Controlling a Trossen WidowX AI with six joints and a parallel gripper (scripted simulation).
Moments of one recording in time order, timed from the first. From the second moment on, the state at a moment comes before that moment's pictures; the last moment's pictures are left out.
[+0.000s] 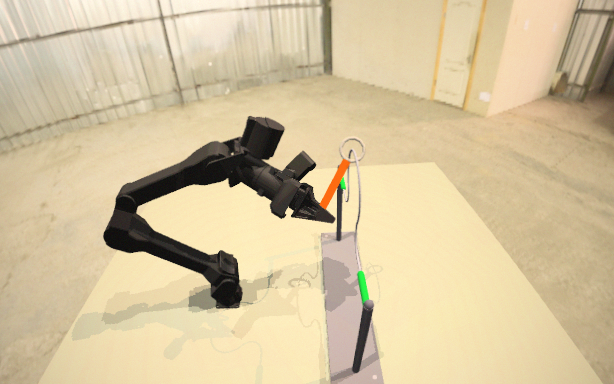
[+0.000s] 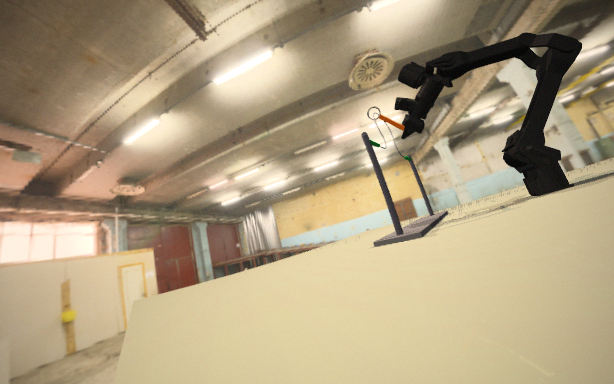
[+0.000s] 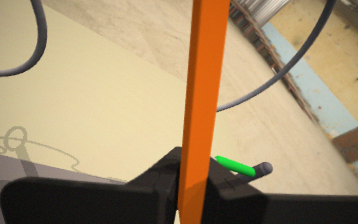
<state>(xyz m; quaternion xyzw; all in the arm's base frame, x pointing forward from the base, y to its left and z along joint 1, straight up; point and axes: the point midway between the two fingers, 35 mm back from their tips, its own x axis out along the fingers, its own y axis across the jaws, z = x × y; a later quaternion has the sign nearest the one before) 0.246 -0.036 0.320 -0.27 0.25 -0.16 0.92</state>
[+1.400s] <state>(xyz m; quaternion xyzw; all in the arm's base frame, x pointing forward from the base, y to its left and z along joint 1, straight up) 0.246 -0.053 0.339 -0.54 0.20 -0.22 0.79</state>
